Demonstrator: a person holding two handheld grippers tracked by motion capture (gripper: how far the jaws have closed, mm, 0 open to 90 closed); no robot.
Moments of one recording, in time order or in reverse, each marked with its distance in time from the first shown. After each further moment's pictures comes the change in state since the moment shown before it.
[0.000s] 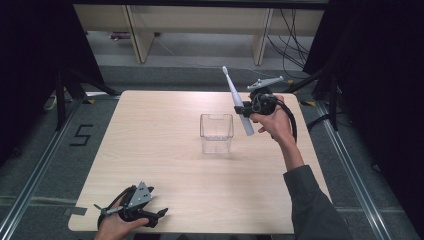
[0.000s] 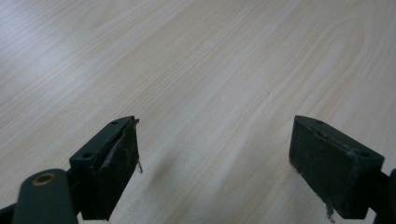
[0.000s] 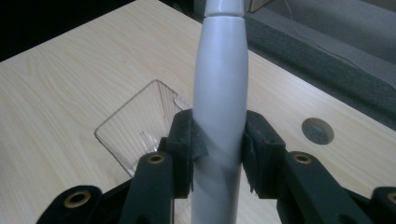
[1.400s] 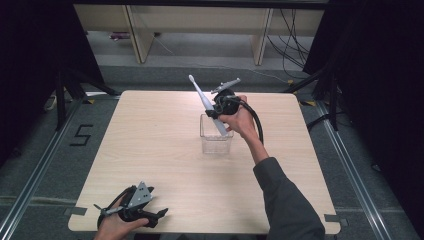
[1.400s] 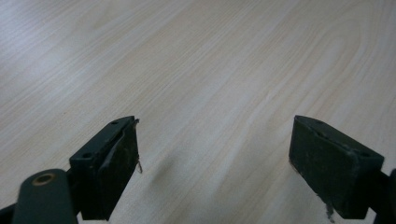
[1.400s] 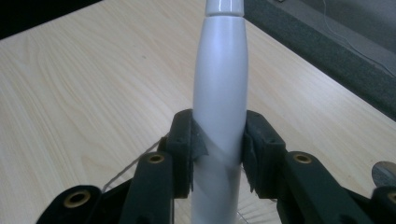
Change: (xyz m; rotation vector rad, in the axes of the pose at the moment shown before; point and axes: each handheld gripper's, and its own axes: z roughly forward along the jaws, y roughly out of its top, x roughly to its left) left arm 0.000 0.001 -0.001 0.003 -0.005 0.006; right arm 0.038 0.019 0.089 0.109 0.052 -0.107
